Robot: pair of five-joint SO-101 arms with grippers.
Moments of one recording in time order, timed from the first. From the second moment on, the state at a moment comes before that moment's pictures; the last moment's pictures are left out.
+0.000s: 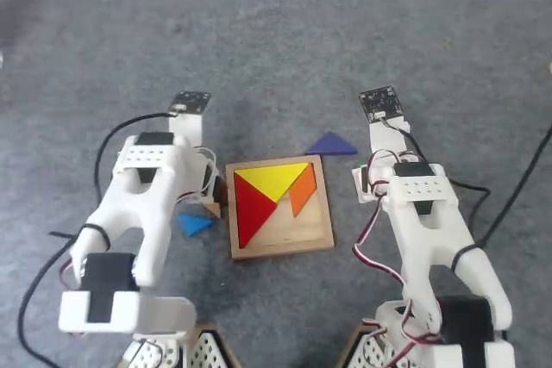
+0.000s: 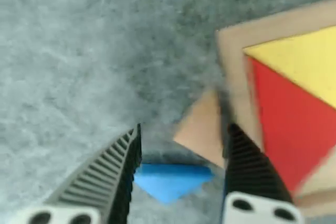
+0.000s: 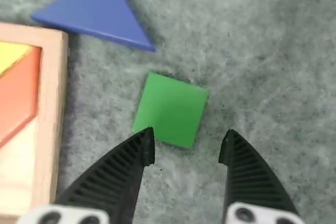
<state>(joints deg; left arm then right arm) -6.2 -0.9 40.1 62.9 -2.3 -7.6 -15.1 50.4 40.4 10.0</state>
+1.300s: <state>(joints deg) -5.5 3.2 36.7 56.2 -21.5 -7.3 -15.1 50.5 40.2 10.0</state>
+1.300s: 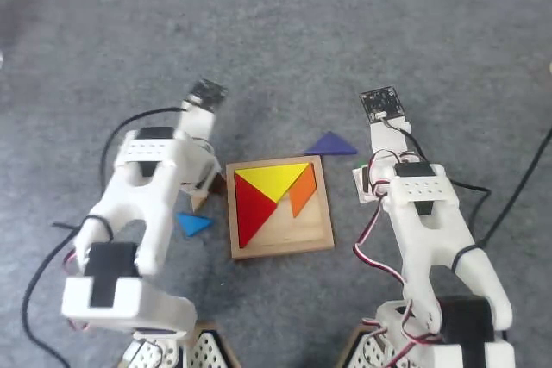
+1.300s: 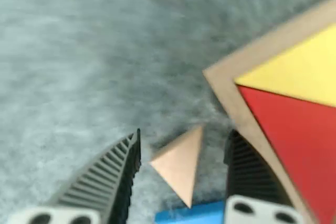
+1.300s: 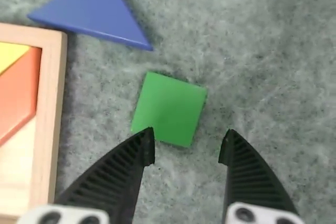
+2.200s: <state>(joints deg) -6.4 10.6 30.4 65.5 -27.2 -7.3 -15.1 50.5 40.2 10.0</state>
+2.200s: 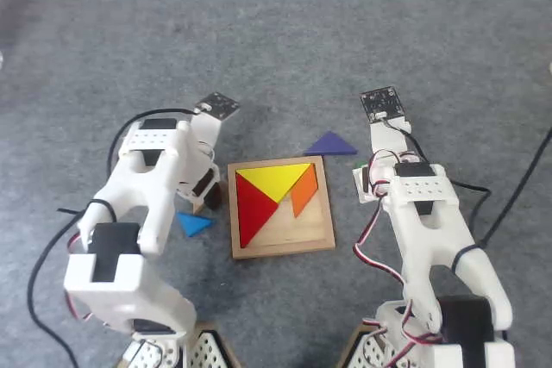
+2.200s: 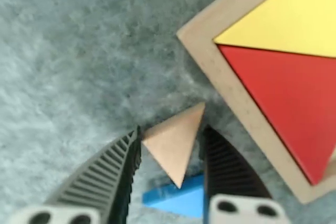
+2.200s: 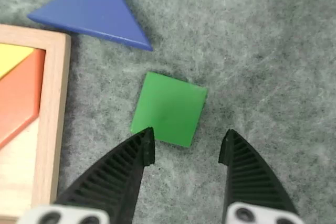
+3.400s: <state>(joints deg) 21.0 -15.2 36.4 75.2 -2.0 -5.1 -38.2 63.7 43.7 12.7</state>
